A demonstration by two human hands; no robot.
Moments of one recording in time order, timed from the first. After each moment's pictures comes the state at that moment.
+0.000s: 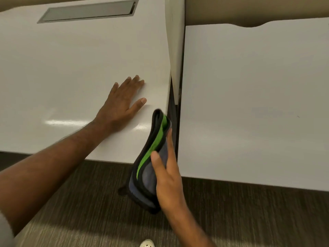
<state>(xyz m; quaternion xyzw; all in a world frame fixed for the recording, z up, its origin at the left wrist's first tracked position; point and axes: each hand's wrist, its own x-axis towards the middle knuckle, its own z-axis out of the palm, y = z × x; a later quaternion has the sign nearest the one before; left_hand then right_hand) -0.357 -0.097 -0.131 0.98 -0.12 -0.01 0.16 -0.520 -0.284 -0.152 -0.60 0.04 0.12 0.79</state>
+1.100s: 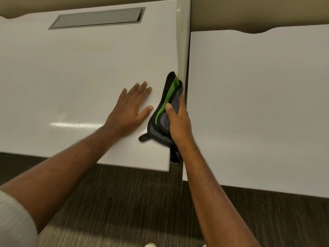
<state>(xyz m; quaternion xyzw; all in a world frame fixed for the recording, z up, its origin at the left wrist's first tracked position) -0.357 -0.100 -0.125 0.98 -0.13 0.00 0.13 -0.378 -0.281 -0.138 -0.69 0.06 0.08 0.72</state>
